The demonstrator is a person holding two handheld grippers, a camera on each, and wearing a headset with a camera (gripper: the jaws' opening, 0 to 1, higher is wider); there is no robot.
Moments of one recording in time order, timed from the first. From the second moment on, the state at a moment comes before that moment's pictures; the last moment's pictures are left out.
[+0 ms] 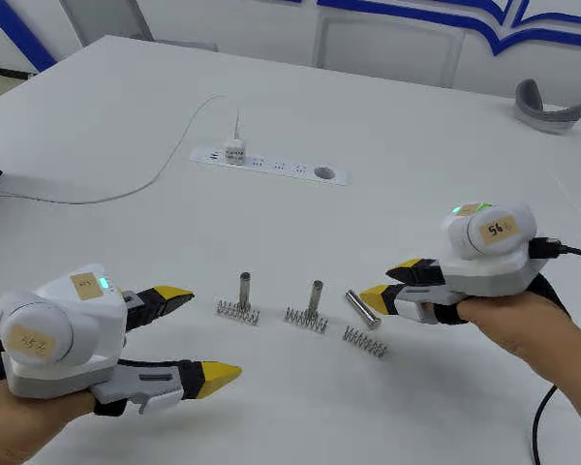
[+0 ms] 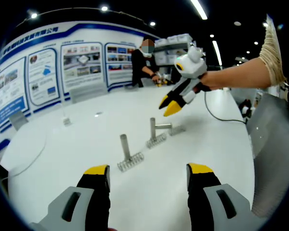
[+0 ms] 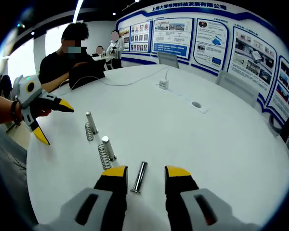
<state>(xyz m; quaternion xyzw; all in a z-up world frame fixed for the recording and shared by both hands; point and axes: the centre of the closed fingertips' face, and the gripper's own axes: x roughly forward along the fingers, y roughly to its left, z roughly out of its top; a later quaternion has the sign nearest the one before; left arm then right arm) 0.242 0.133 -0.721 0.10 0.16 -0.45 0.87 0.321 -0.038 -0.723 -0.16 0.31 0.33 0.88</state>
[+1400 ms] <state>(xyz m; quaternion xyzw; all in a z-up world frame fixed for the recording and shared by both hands) 0.246 0.133 -0.726 0.09 0.16 -0.45 0.88 0.339 -0.021 -0.769 -0.16 0.42 0.30 0.85</state>
